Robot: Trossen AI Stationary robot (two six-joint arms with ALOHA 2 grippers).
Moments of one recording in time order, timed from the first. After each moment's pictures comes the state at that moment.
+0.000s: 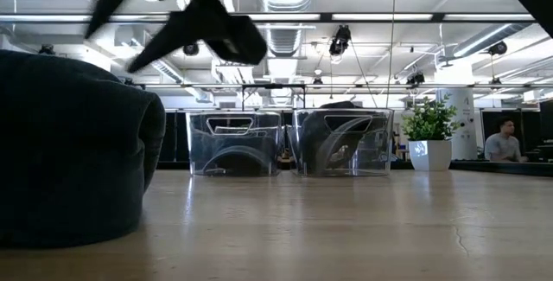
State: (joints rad) left arm -1.06 1.25 0.86 -0.52 -0.23 -1.70; right arm 0.29 2.46 2.35 -0.85 -0.05 0.94
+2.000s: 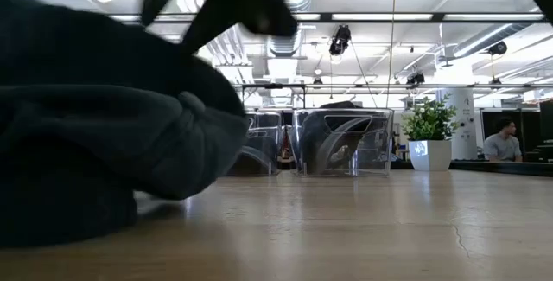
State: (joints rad) left arm -1.11 1.58 0.90 -0.38 -1.06 -1.84; right arm 0.33 2.39 2.35 -1.06 0.03 0.88
